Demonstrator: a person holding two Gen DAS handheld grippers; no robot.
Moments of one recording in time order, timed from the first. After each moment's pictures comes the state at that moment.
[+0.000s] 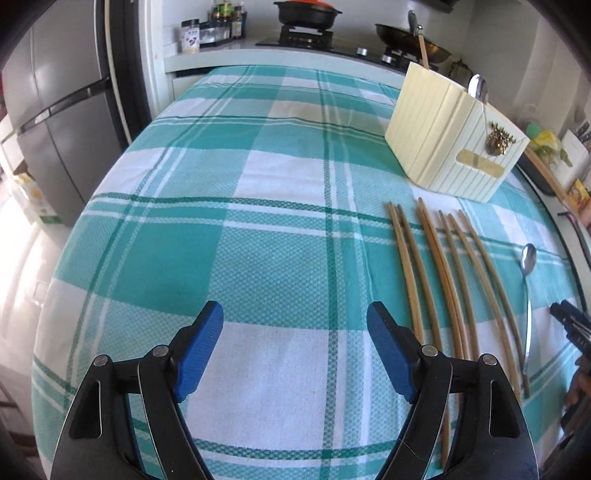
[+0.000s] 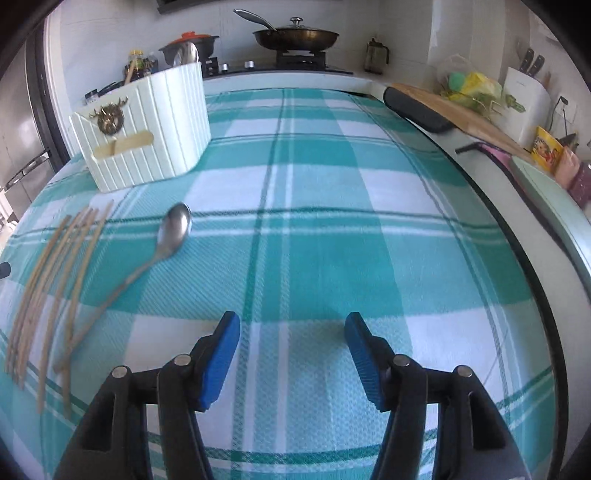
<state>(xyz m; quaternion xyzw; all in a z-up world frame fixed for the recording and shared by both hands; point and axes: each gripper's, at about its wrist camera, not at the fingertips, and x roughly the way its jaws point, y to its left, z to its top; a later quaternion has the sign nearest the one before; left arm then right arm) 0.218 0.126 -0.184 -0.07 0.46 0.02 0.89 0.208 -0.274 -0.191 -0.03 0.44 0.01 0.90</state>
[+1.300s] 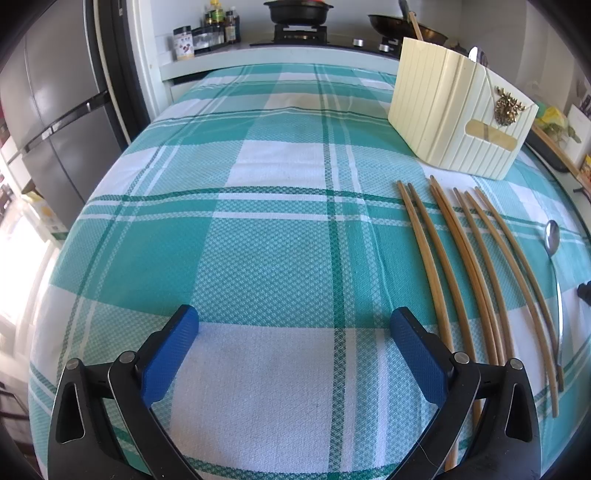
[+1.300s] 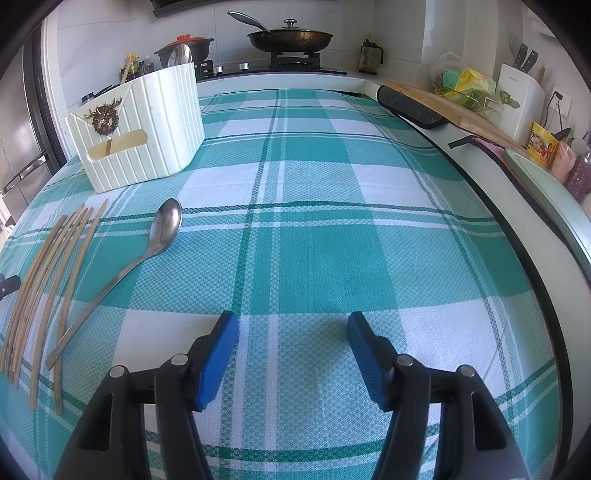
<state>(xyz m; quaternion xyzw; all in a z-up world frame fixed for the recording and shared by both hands) 0.217 0.118 -0.202 -0.03 0.45 0.04 0.89 0.208 -0.273 -0.193 -0.02 0.44 0.00 0.90</state>
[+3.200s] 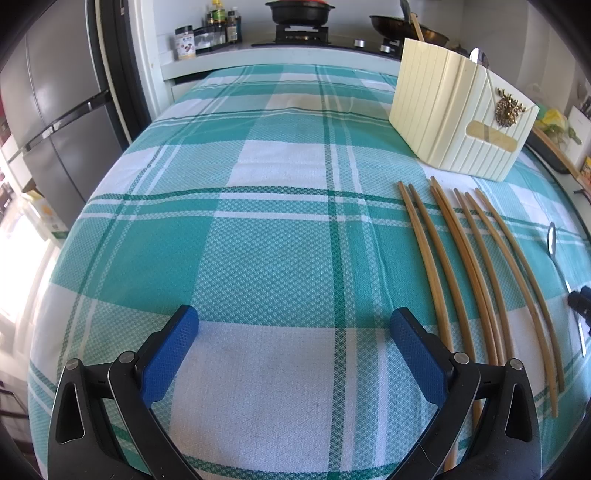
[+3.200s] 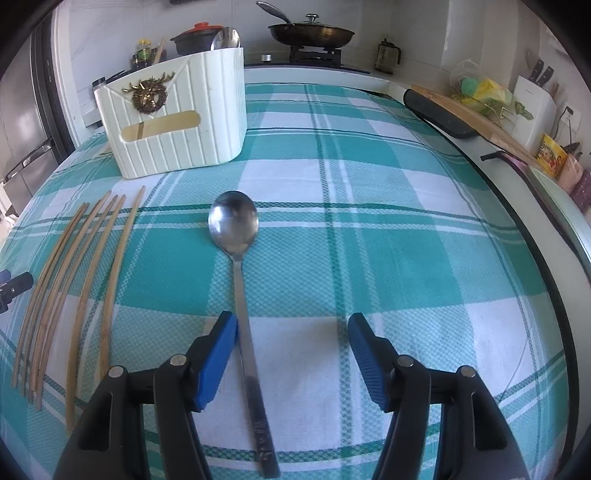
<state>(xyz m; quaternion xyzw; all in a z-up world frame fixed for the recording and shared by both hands) 0.218 0.117 -0.202 -0.03 0.45 0.04 0.89 0.205 -0.212 -0.191 -0.03 0.45 0.01 0.89</state>
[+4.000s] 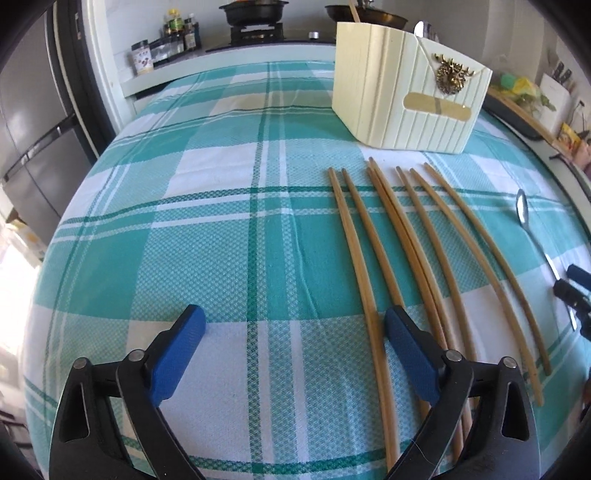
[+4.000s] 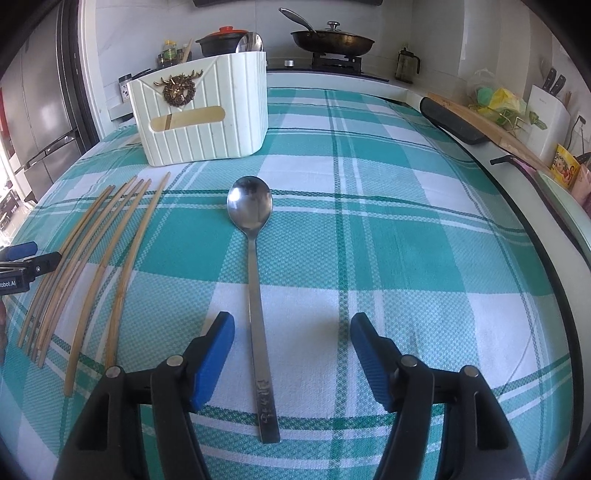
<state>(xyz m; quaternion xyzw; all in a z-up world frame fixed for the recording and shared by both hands) 0.218 0.069 -0.195 0.00 0.46 -0.01 0.89 0.186 -0.216 -0.194 -0.04 0.44 0.05 0.89</state>
